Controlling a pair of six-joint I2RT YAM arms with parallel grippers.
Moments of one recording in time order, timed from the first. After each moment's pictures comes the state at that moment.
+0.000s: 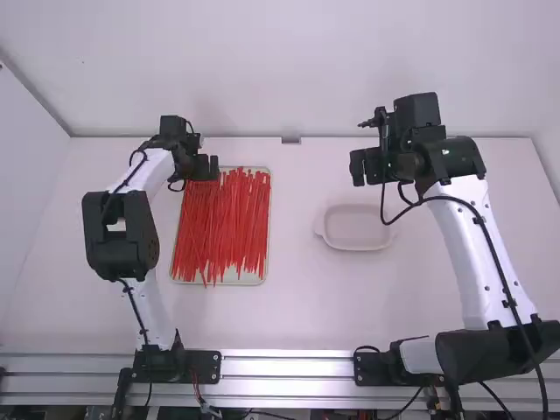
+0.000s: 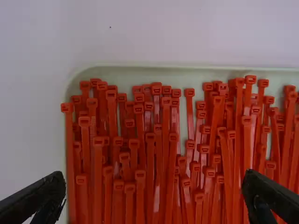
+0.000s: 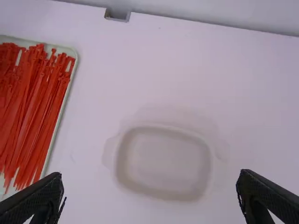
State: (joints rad) left arm 0.08 2.06 1.58 -0.61 0.13 0.00; right arm 0.20 1.50 1.66 -1.11 -0.07 -0.03
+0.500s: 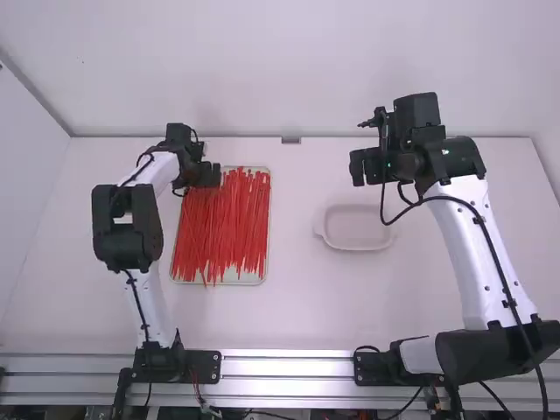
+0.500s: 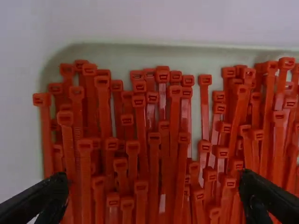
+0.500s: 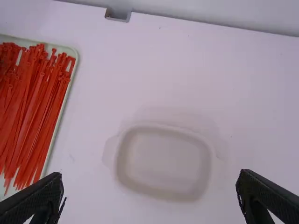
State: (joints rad) left arm 0.08 2.14 1.58 -0.59 0.13 0.00; right arm 0.20 1.50 1.66 -1.11 -0.07 -0.03
